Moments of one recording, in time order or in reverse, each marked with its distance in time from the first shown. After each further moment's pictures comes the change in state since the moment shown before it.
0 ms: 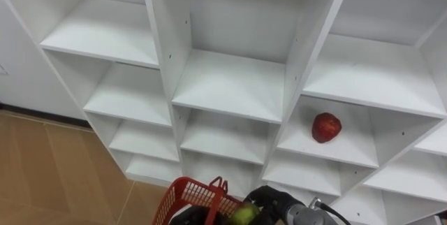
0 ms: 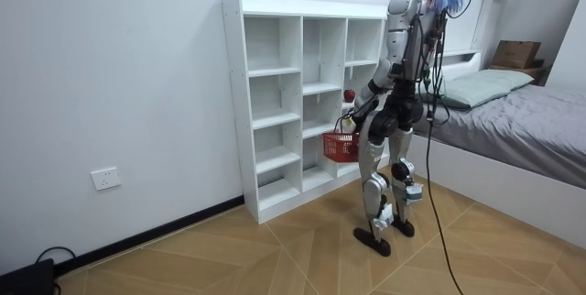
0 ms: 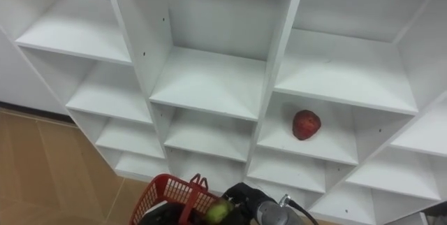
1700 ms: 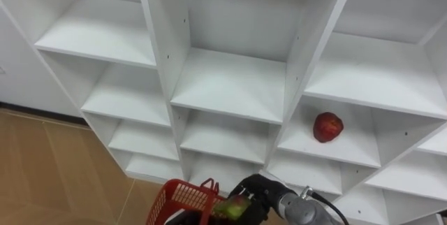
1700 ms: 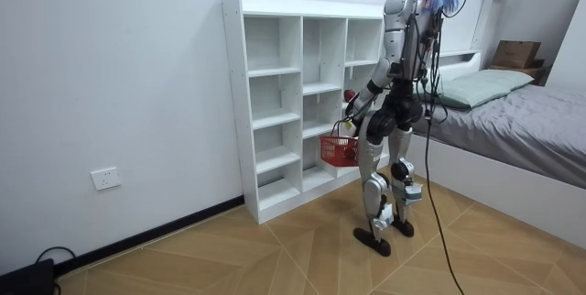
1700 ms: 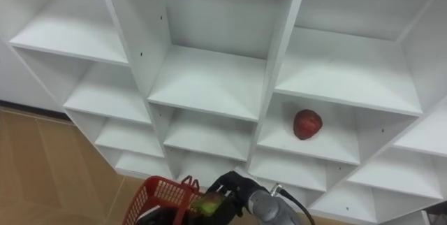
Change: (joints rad) left arm 0.022 -0.003 0.056 0.015 0.000 0.005 0.008; right arm 0.000 0.011 0.023 -0.129 -0.037 0.065 0.012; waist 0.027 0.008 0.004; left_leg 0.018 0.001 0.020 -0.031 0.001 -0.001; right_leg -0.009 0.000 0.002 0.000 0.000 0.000
